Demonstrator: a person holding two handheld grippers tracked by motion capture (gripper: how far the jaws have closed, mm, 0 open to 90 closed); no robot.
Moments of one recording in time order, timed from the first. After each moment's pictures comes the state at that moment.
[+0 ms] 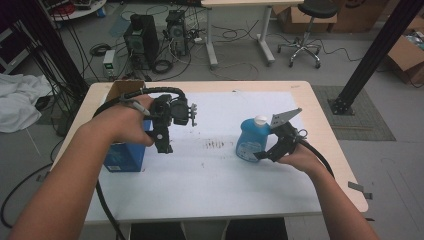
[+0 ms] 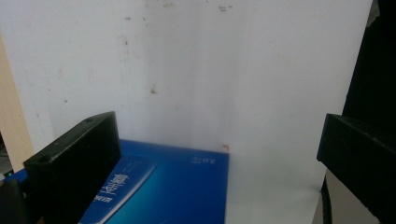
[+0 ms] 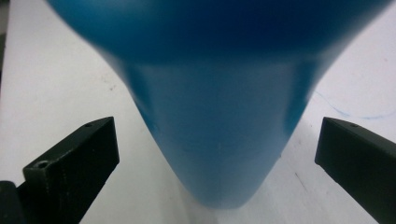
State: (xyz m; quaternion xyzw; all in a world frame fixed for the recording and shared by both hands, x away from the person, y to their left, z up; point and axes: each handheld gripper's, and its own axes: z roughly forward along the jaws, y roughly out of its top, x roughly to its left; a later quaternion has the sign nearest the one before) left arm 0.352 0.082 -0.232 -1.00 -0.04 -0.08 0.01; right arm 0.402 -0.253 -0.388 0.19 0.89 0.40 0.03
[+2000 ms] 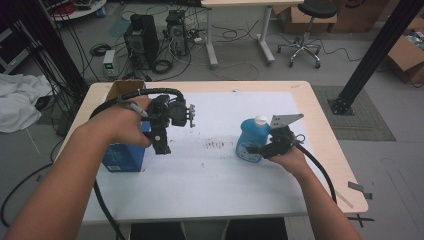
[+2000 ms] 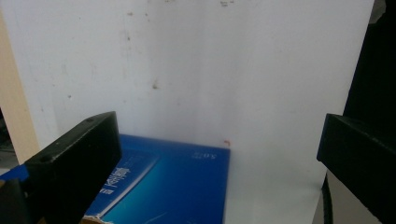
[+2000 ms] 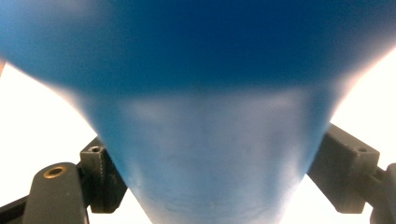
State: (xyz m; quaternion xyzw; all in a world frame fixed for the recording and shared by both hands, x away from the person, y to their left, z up) left arm 0.348 0.085 -0.230 -0.99 -0.04 -0.09 0.01; right arm 0.403 -0.247 -0.406 0.19 0.85 0.49 0.06
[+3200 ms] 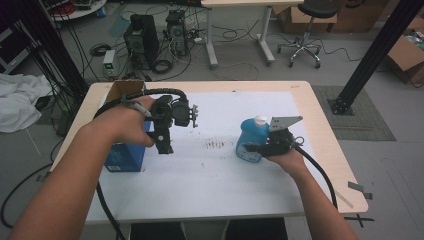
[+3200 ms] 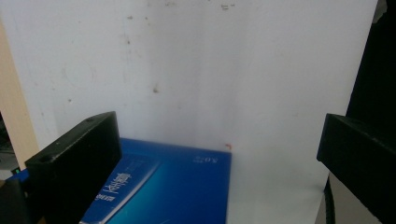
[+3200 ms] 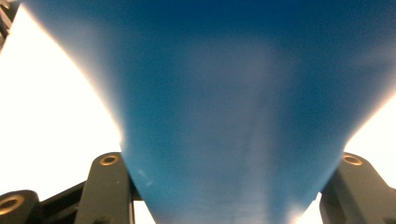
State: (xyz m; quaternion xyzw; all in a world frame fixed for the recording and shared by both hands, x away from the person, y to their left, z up) left arm 0.350 0.079 -0.233 -1.00 -0.03 -0.09 0.02; right arm 0.400 -0.245 -0.410 0.17 0.85 0.49 0.08
